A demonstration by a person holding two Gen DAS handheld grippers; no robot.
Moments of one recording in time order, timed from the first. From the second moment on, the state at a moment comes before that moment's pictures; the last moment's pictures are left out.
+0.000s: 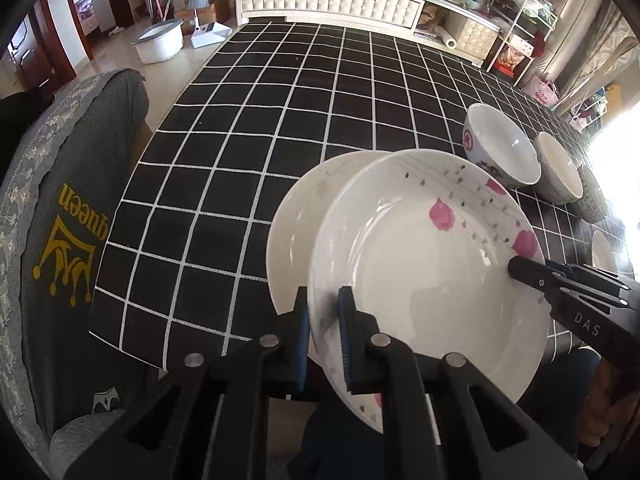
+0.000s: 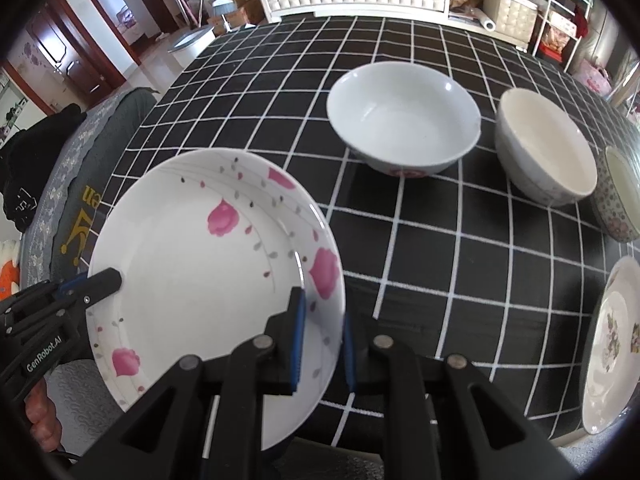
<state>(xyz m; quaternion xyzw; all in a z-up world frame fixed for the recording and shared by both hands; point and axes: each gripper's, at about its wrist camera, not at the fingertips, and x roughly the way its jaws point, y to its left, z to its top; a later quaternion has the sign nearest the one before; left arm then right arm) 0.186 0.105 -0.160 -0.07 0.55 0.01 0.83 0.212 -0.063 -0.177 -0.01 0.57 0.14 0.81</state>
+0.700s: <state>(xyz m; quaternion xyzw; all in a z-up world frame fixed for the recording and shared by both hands) 0.207 0.122 -0.177 -0.05 0.56 0.03 0.83 0.224 -0.040 -0.193 -0.04 0.58 0.15 0.80</state>
